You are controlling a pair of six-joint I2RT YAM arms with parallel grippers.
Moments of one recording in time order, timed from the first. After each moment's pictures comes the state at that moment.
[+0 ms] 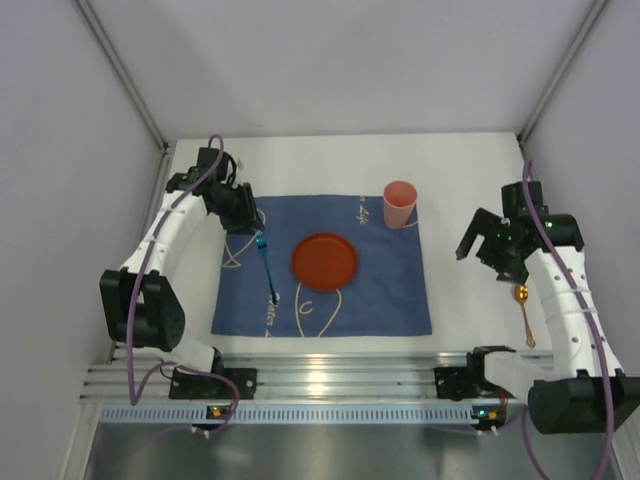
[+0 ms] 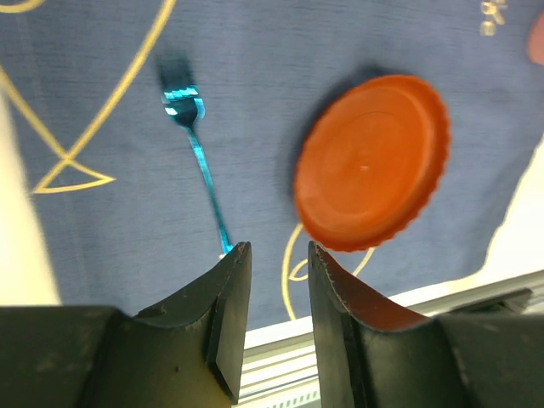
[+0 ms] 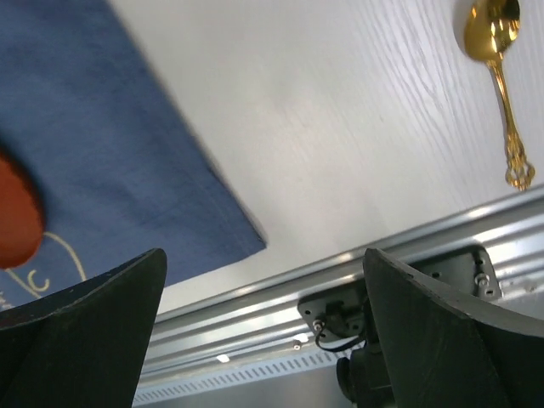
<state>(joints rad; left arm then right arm) -0.13 1.56 1.38 -0.92 0.26 -0.37 0.03 1.08 1.21 -1.25 0.06 0.51</state>
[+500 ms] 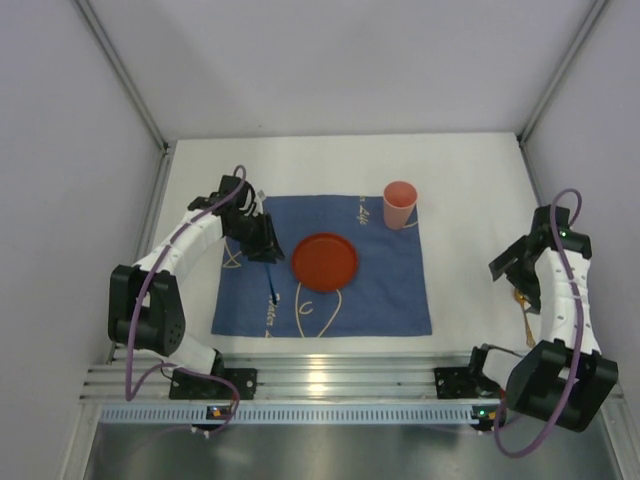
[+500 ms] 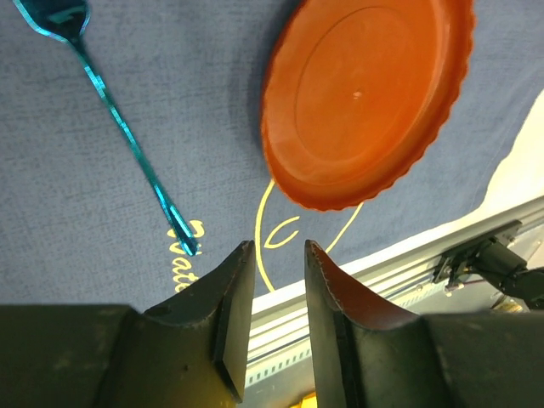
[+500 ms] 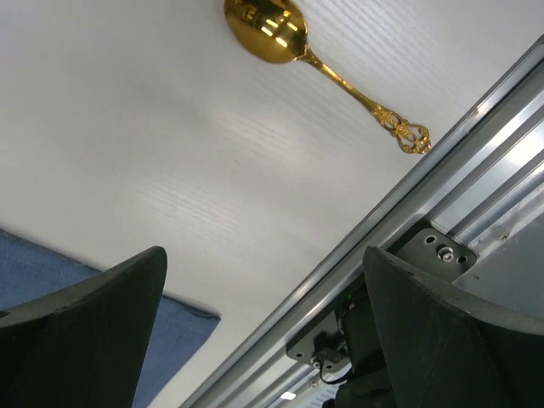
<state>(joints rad) -0.22 1.53 1.13 -0.79 0.40 -0.45 -0.32 1.12 0.97 -1.17 0.20 0.61</state>
